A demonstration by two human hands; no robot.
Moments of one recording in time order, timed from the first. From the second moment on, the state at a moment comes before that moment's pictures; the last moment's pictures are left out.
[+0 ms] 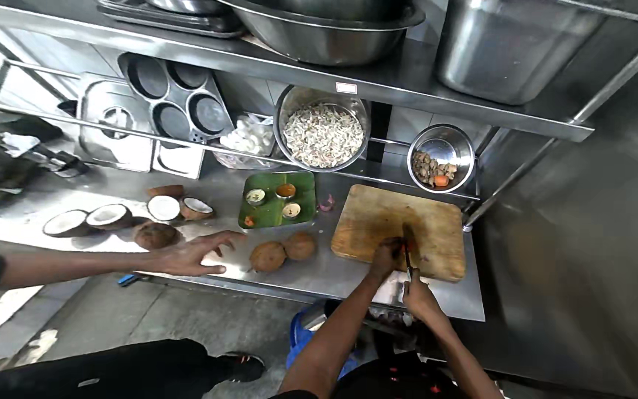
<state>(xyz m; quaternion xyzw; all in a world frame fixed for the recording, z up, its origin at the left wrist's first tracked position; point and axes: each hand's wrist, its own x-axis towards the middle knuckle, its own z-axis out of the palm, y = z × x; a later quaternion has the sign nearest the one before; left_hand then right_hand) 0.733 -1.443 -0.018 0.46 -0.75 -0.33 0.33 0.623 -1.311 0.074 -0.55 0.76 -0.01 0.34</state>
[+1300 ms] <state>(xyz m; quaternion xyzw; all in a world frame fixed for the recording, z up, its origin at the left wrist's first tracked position) 0.727 -1.440 -0.025 0.45 -0.73 -0.29 0.42 0.622 -1.317 0.075 -0.54 0.77 -0.02 0.33</state>
